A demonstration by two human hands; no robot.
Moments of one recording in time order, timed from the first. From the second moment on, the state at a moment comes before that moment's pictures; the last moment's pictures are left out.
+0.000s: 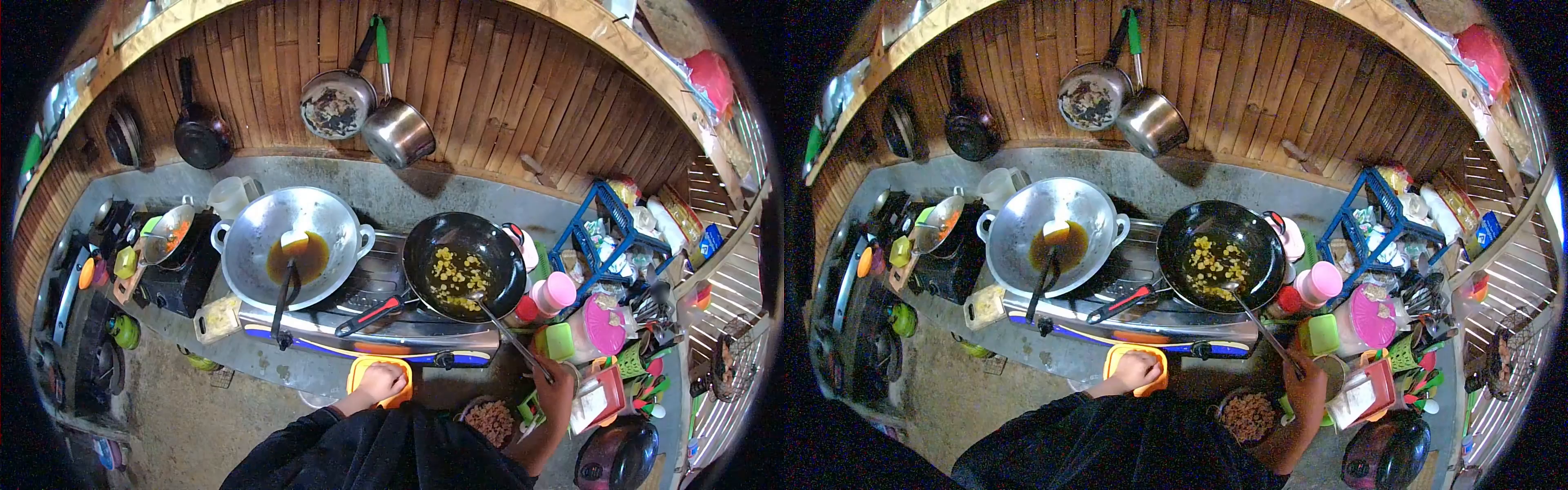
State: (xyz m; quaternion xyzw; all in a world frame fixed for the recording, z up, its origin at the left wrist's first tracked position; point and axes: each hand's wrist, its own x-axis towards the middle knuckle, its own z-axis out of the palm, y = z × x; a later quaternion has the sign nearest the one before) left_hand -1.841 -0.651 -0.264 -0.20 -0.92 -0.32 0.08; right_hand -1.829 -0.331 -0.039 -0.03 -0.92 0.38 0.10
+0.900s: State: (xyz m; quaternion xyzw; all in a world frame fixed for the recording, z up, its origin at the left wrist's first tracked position) left_hand -1.841 -0.651 -0.260 -0.21 -0.93 -0.30 0.06; right_hand -1.897 -0.374 -0.124 0.02 -0.90 0.42 0.09
